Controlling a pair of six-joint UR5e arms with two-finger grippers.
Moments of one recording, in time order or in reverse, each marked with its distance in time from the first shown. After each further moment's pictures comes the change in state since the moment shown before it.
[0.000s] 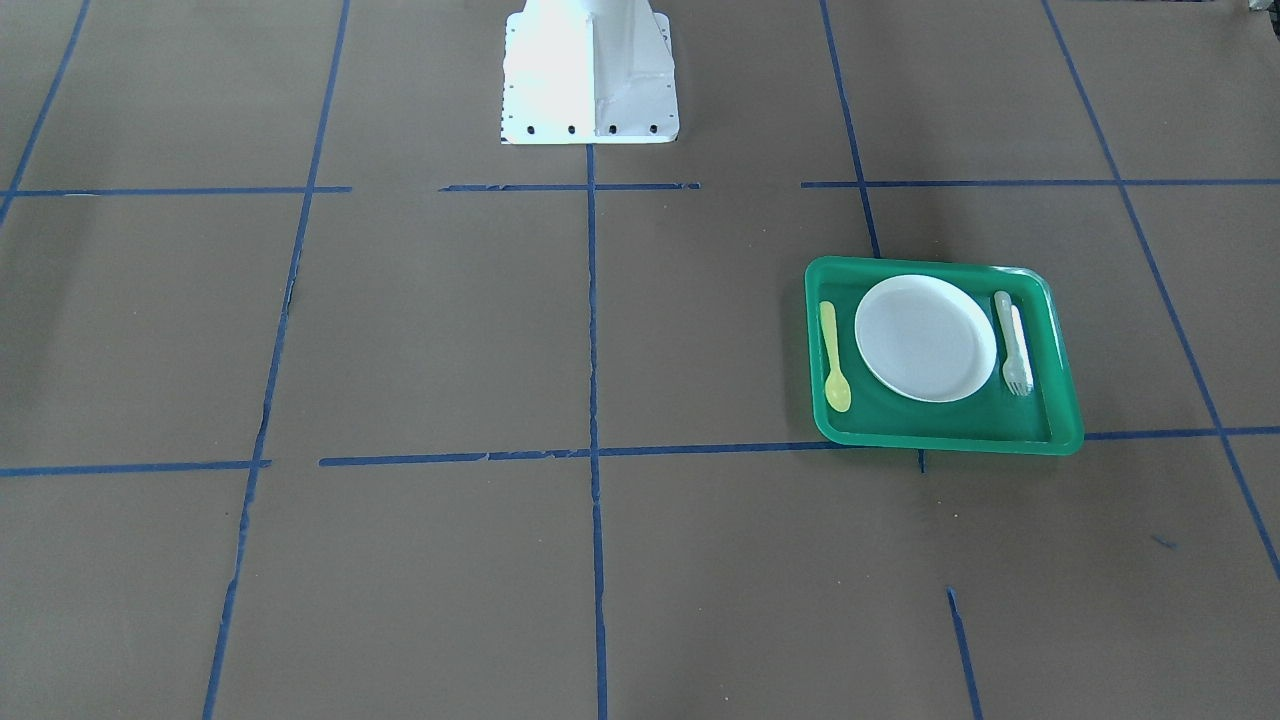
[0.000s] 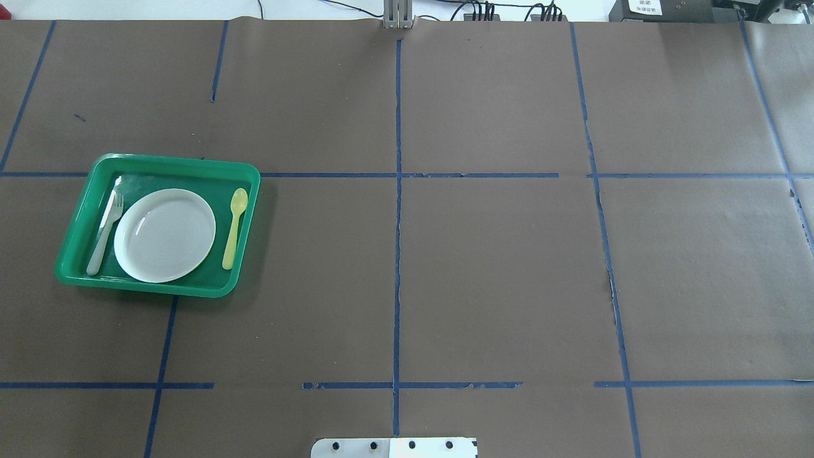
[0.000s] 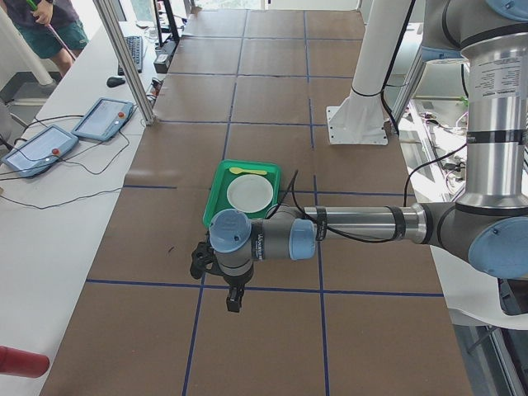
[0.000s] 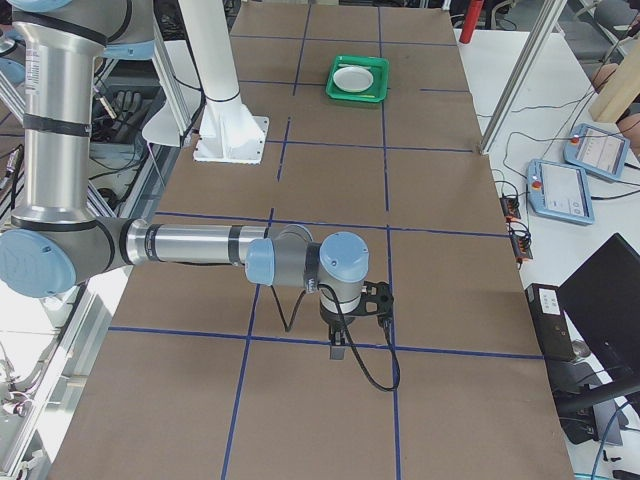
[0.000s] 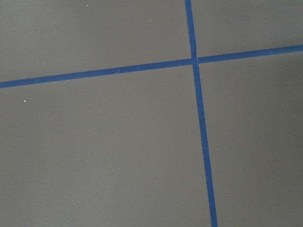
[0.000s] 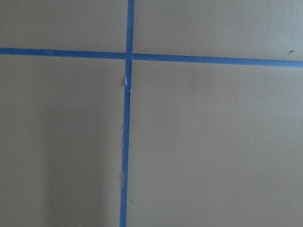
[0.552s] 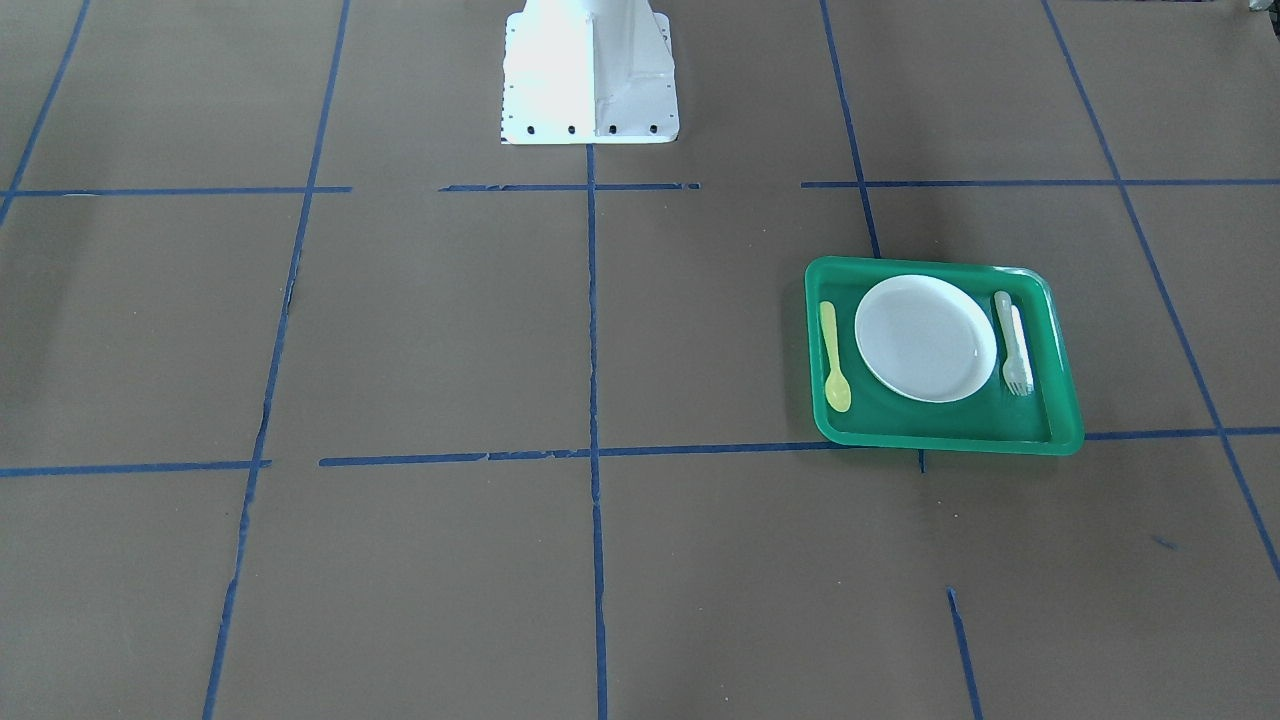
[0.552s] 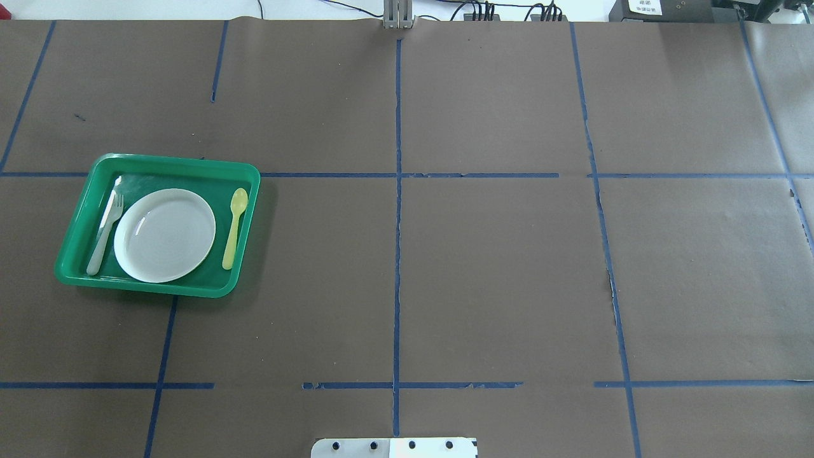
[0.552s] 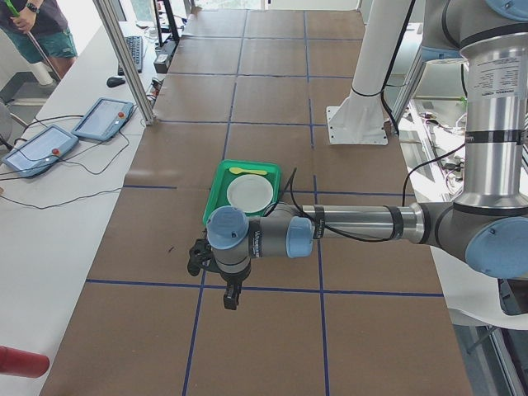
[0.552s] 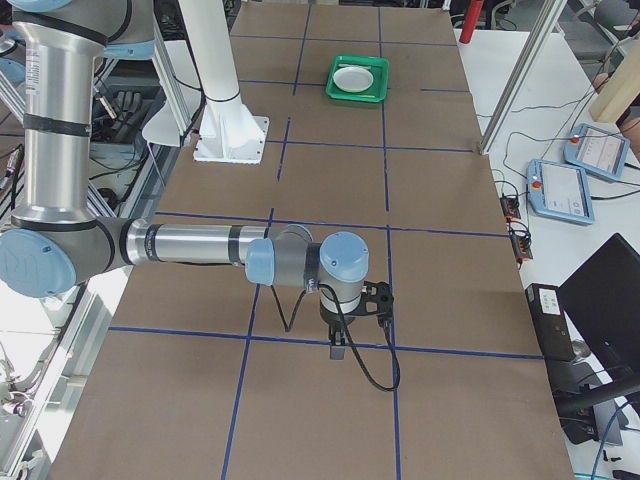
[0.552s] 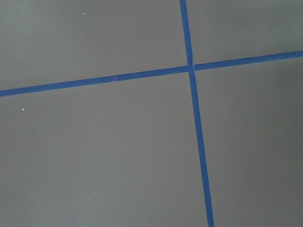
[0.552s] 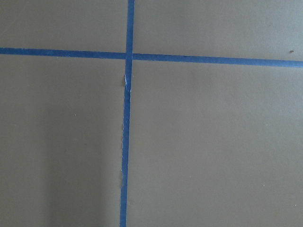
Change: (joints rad) left arm 0.001 -0.008 -0.003 0.001 0.001 0.000; right arm 0.000 0.000 0.000 0.000 0.000 0.000
